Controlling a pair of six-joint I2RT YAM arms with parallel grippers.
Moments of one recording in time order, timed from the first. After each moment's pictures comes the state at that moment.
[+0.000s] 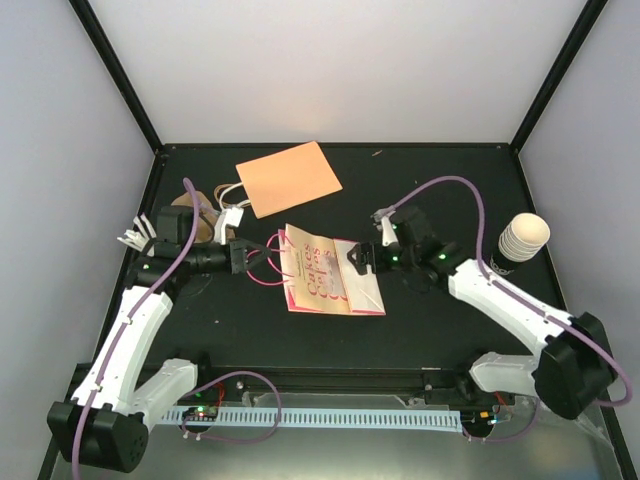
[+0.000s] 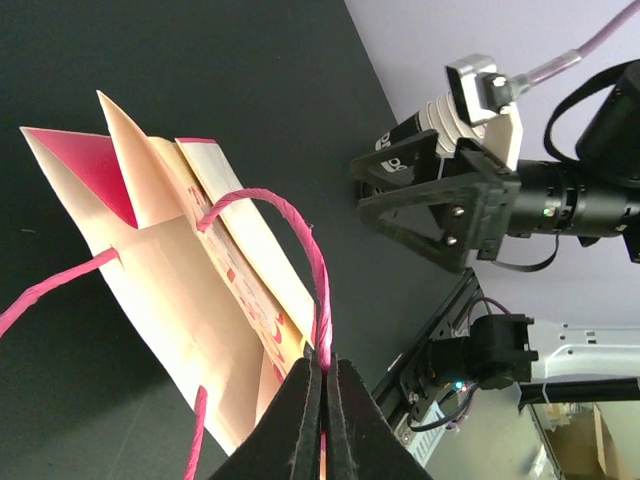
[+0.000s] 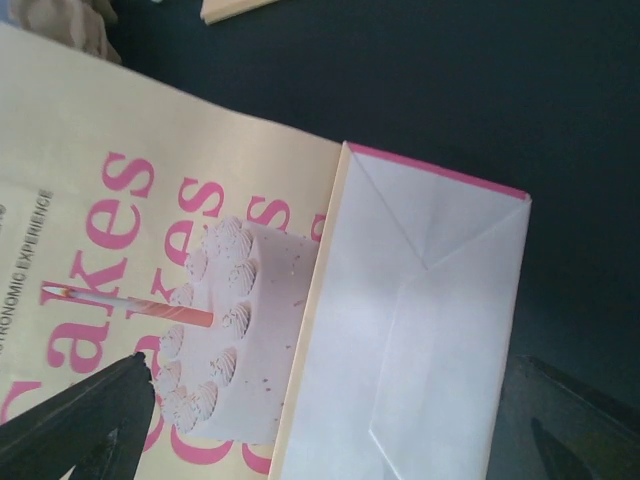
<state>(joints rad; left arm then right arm) -0.13 0.90 0.85 -0.66 0.90 -0.34 0.60 1.20 0.85 -0.41 -0.21 0.39</state>
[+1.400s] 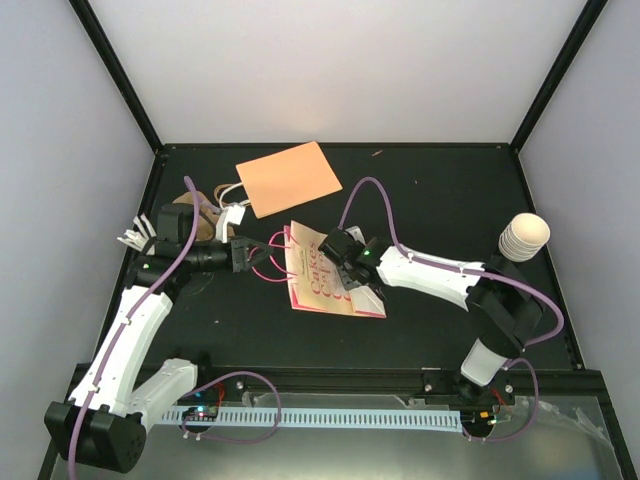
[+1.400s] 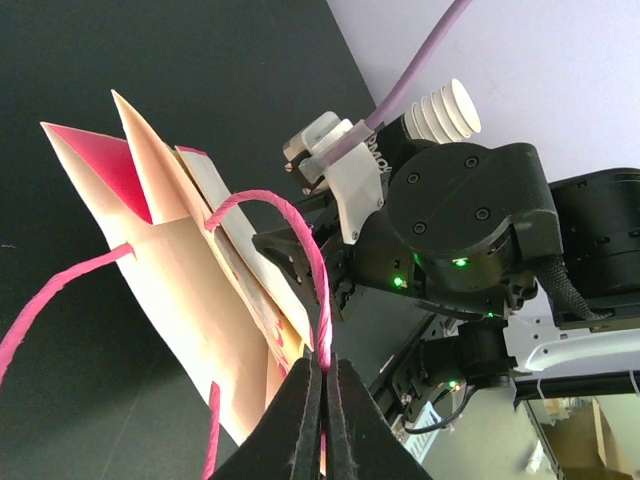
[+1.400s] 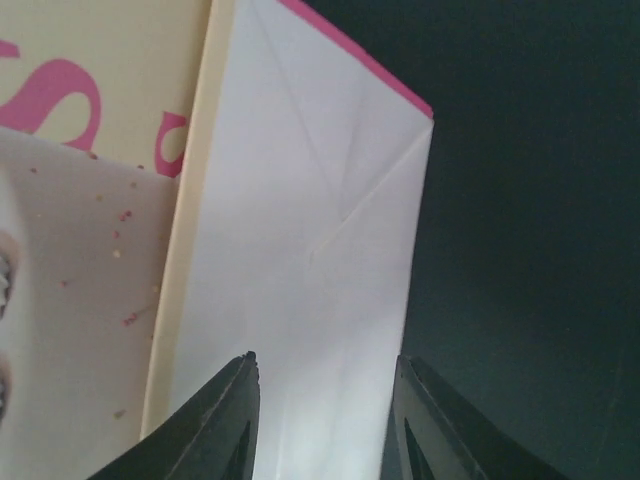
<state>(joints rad) -0.16 0.90 0.87 -0.64 0.89 -0.36 0.92 1.68 1.13 -0.72 0.40 0.50</state>
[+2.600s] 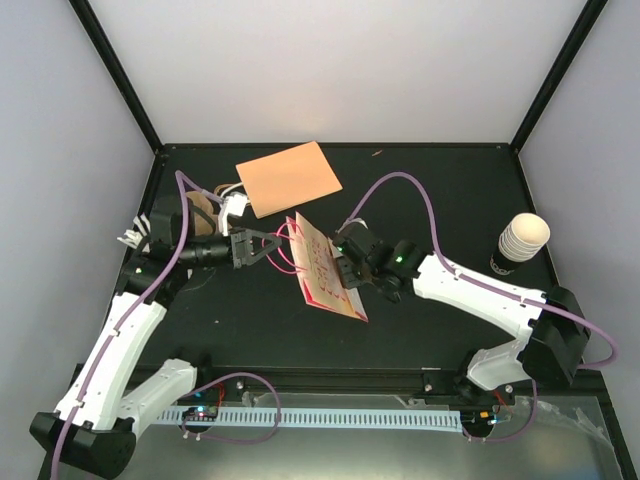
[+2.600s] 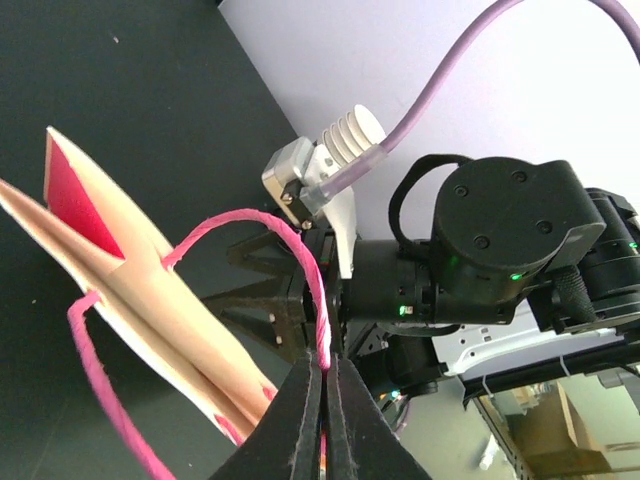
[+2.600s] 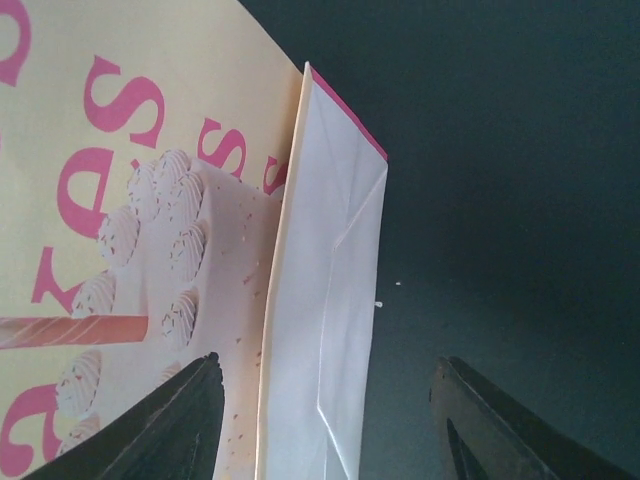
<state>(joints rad) -0.26 0.86 0.97 -0.56 0.91 -0.51 0.96 1.41 1.12 -0.72 0.27 0.49</state>
